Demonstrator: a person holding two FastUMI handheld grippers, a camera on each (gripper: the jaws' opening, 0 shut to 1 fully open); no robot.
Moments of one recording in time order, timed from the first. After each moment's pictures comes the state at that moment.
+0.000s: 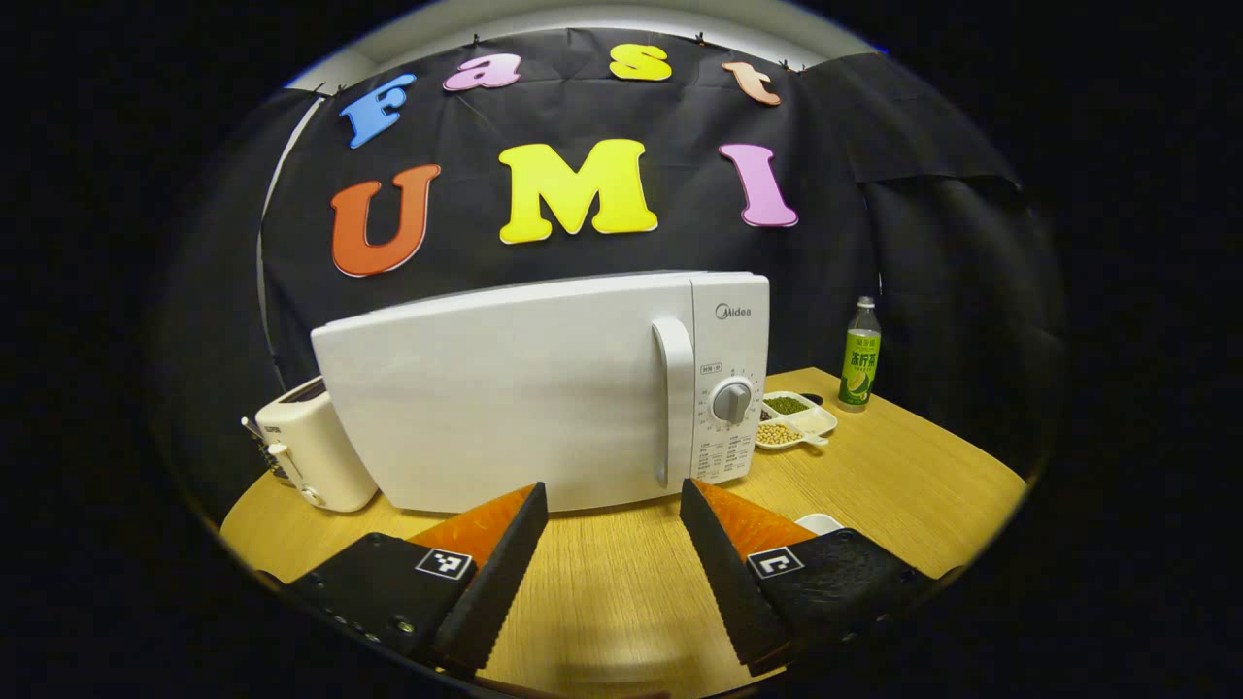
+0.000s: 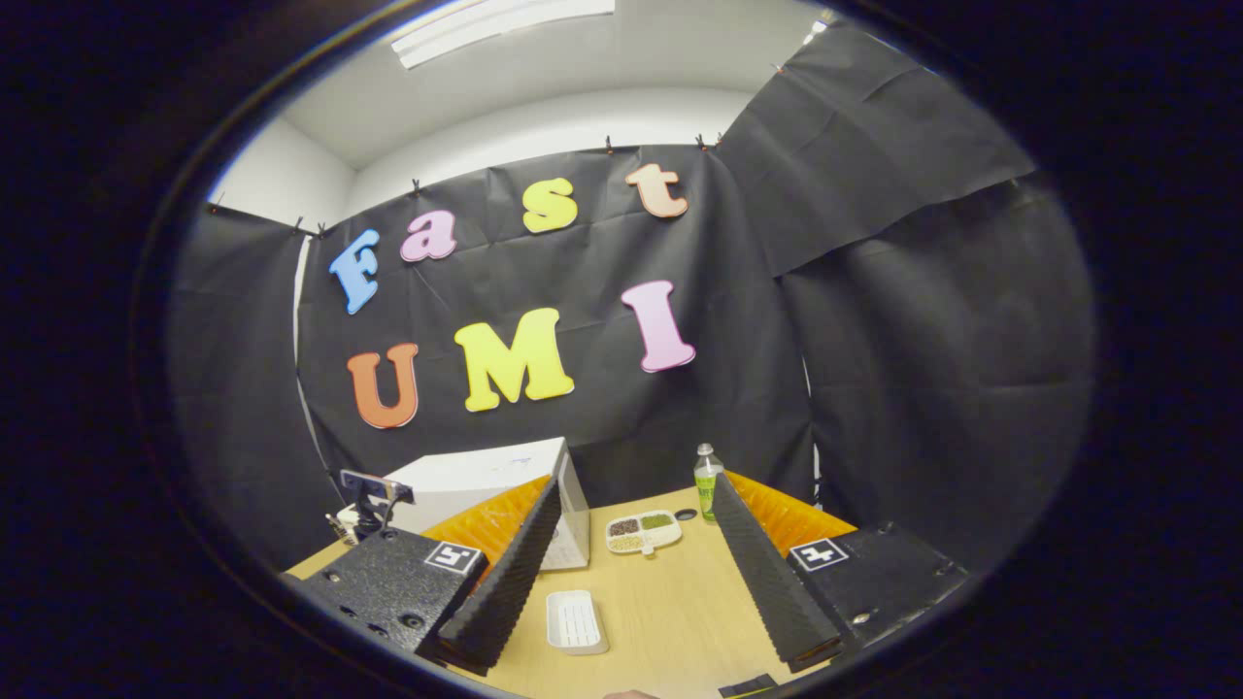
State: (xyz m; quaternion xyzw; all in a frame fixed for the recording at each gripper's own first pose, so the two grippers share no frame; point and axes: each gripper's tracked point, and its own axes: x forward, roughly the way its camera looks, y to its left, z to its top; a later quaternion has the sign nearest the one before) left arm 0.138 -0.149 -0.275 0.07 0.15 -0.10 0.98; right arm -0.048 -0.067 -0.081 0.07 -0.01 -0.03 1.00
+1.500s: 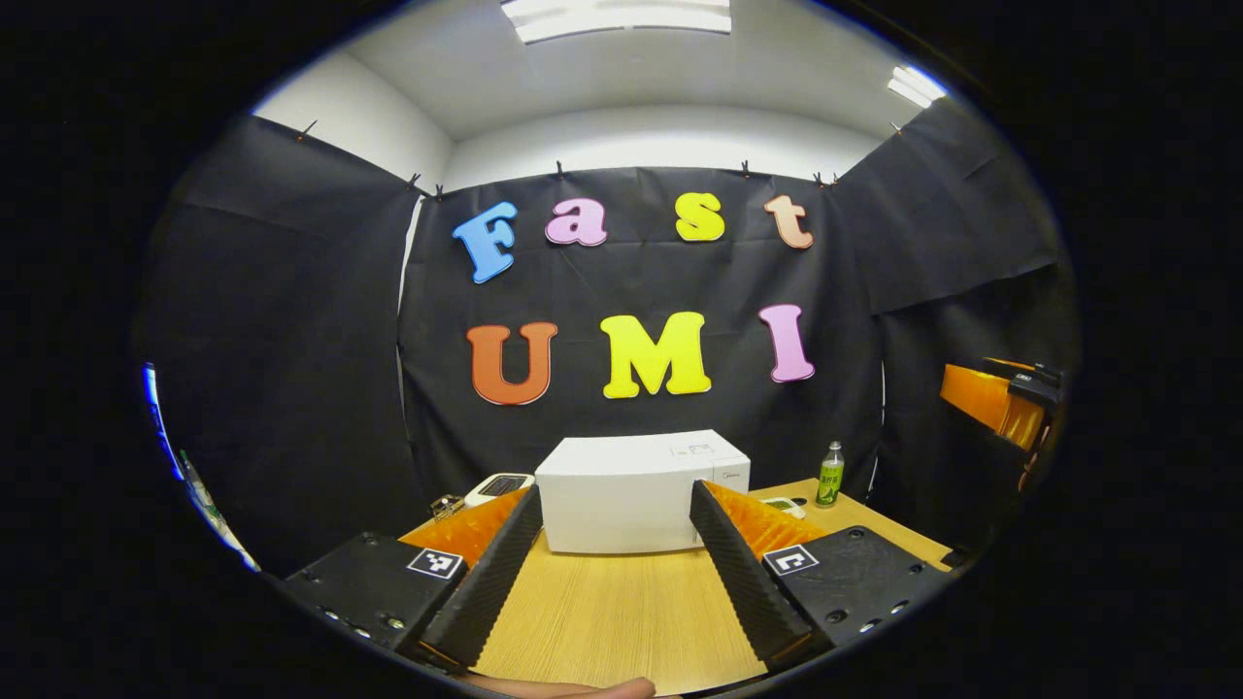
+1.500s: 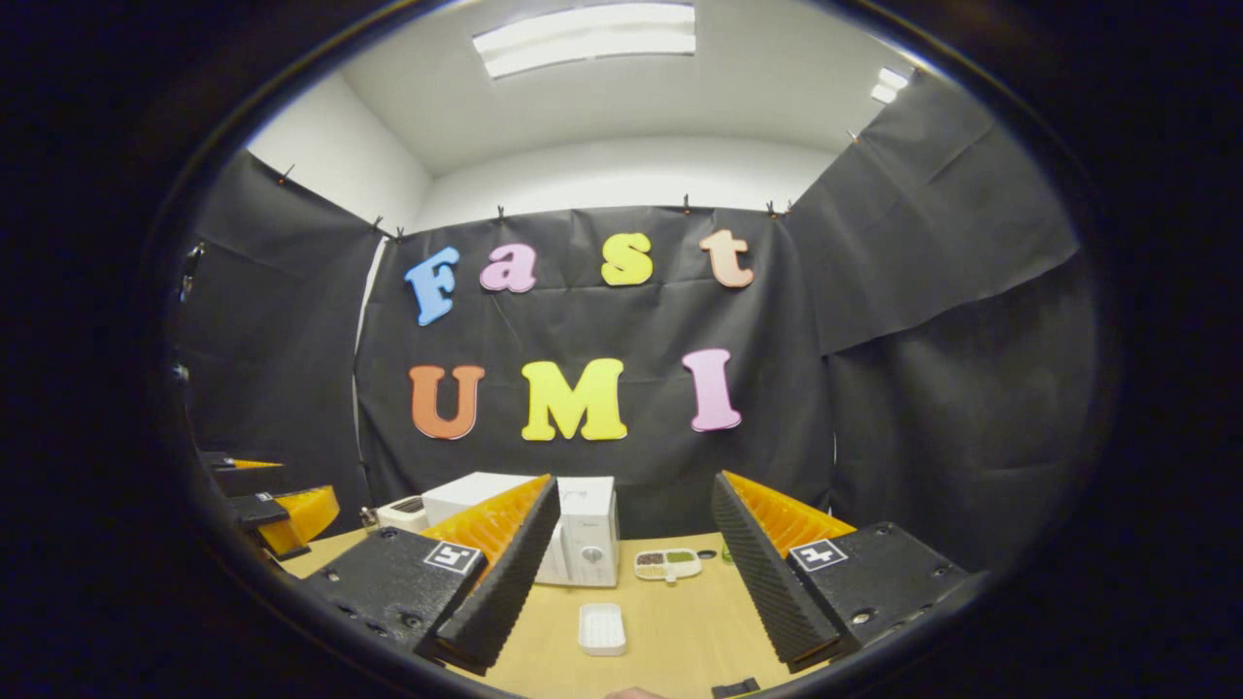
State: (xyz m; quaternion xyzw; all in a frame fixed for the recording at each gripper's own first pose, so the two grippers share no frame) left arm -0.107 -0.067 -0.033 0.04 -0.01 -0.02 1.00; right arm -0.133 0.004 -0.012 -0.01 -0.08 0.03 1.00
